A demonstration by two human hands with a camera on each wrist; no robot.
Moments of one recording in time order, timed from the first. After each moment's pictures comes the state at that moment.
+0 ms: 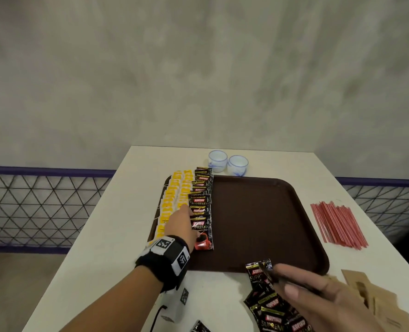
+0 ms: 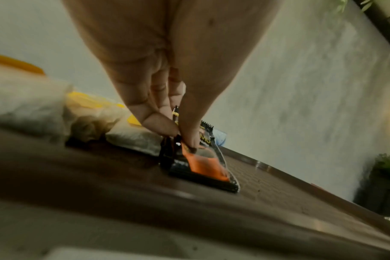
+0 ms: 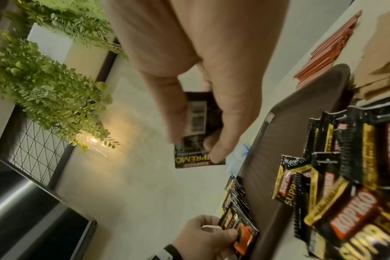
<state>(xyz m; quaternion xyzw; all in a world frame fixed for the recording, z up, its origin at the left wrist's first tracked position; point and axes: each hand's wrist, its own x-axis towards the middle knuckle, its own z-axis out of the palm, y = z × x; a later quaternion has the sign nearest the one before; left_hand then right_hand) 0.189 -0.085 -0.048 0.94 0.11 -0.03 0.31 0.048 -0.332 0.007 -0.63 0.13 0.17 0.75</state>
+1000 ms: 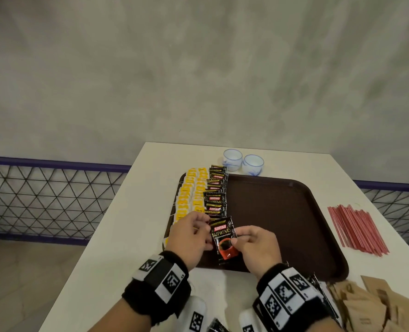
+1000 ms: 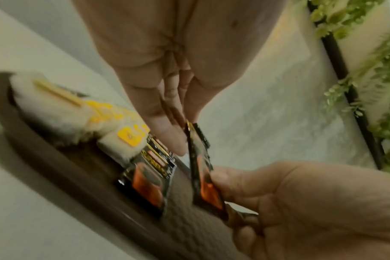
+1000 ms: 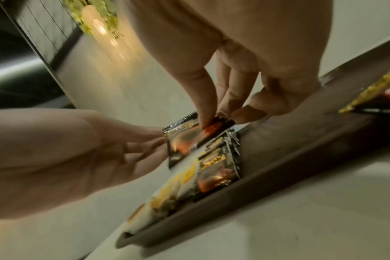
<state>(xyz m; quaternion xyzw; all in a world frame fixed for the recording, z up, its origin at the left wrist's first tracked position) 0.133 -0.068 -0.018 0.78 0.10 0.00 0.61 0.142 -0.216 -0.037 -0.79 0.15 0.05 0.59</state>
